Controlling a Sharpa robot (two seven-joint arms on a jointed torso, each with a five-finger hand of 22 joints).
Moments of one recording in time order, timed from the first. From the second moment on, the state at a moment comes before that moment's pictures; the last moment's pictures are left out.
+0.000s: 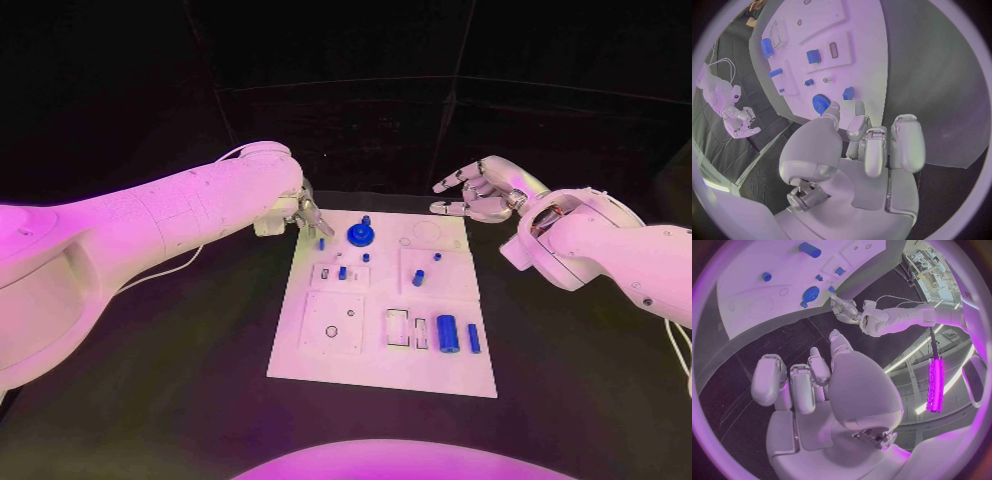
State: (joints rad) left arm 1.32 -0.44 -0.05 0.91 -1.07 0.31 -0.61; left_hand 1.07 0.02 -0.03 0.15 0.05 0.93 0.07 0.45 0.58 1.33 0.00 1.20 1.16 1.47 -0.07 1.57 1.31 0.07 1.46 0.03 1.34 1.30; right arm 1.25 -0.81 -0.02 1.47 -1.05 -0.40 0.00; right_hand 1.39 -0.04 -0.06 0.18 0.27 0.87 0.16 0.14 0.07 1.33 0.07 1.22 1.24 1.47 -0.01 1.45 1.31 0.08 1.38 0.10 1.37 1.13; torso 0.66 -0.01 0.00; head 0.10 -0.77
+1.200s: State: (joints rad) left arm 1.31 -0.42 -0.06 0.89 -1.07 0.34 -0.60; left_hand 1.16 0.08 -0.02 0.11 0.05 0.96 0.06 0.44 0.57 1.34 -0.01 1.20 1.16 1.47 -0.07 1.57 1.31 0.07 1.46 0.03 1.34 1.31; right arm 1.25 -0.80 -0.02 1.46 -1.05 -0.40 0.00; right_hand 1.39 -0.04 -0.06 0.18 0.27 0.87 0.16 0.14 0.07 1.33 0.07 1.22 1.24 1.47 -0.01 1.45 1.31 0.08 1.38 0.10 1.37 1.13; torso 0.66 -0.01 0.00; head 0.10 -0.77
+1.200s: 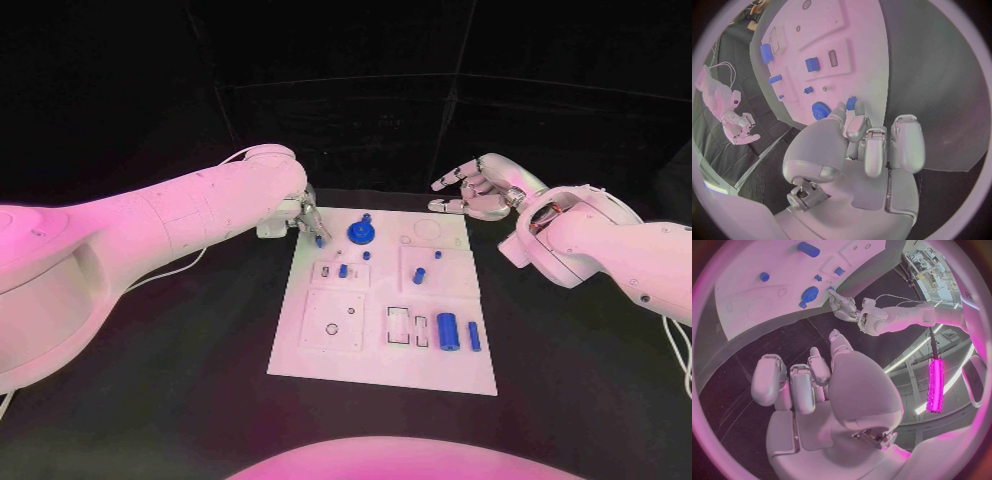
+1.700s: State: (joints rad) left arm 1.31 -0.42 -0.06 0.89 -1.07 0.34 -0.58; left_hand 1.32 0.13 0.11 -0.02 0.04 0.95 0.06 0.41 0.54 1.33 -0.02 1.20 1.15 1.47 -0.08 1.57 1.31 0.07 1.46 0.03 1.34 1.31; right arm 1.25 -0.80 -0.02 1.46 -1.05 -0.39 0.00; right_hand 1.39 -0.04 -0.06 0.18 0.27 0.87 0.16 0.14 0.07 1.33 0.07 1.22 1.24 1.47 -0.01 1.45 1.31 0.08 1.38 0.10 1.37 1.13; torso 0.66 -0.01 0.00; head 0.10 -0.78
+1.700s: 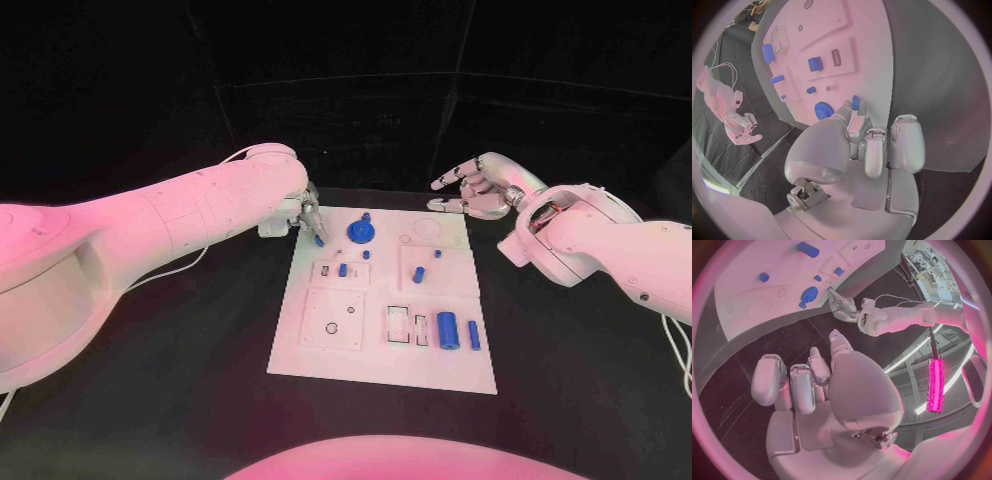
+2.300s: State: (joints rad) left arm 1.31 -0.57 -0.06 1.10 -0.99 0.21 -0.58; left_hand 1.18 0.06 0.37 -0.03 0.05 0.95 0.06 0.45 0.59 1.33 -0.01 1.19 1.14 1.47 -0.08 1.57 1.31 0.07 1.46 0.03 1.34 1.31; right arm 1.25 -0.81 -0.02 1.46 -1.05 -0.39 0.00; right_hand 1.39 -0.03 -0.07 0.19 0.27 0.87 0.16 0.14 0.07 1.33 0.07 1.22 1.24 1.47 -0.01 1.45 1.31 0.08 1.38 0.10 1.37 1.13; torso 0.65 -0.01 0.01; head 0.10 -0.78
